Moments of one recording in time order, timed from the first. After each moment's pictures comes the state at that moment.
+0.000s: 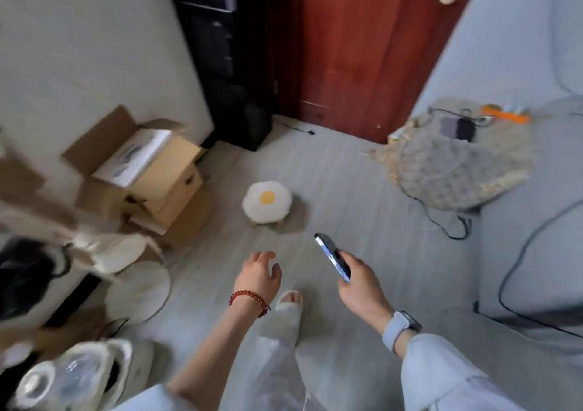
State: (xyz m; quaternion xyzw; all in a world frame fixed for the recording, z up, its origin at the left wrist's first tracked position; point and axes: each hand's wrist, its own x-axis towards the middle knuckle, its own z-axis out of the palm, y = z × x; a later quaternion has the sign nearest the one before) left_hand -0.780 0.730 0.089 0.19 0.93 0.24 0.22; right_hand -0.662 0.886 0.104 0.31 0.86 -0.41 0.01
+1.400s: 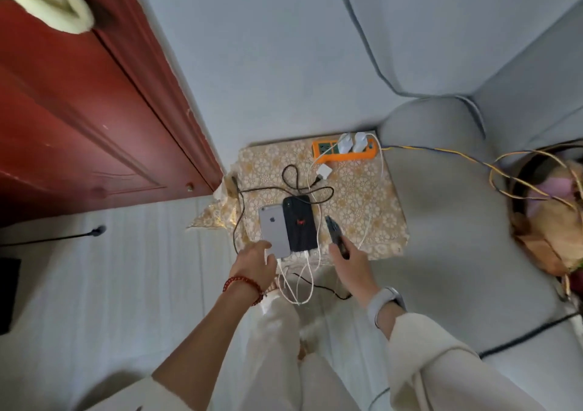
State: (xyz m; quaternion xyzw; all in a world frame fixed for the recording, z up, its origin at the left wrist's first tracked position) left_hand -1.012 1.710 -0.044 0.39 0.81 0.11 0.42; right_hand -0.833 1.781 -0.041 0.66 0.55 -0.51 -0.04
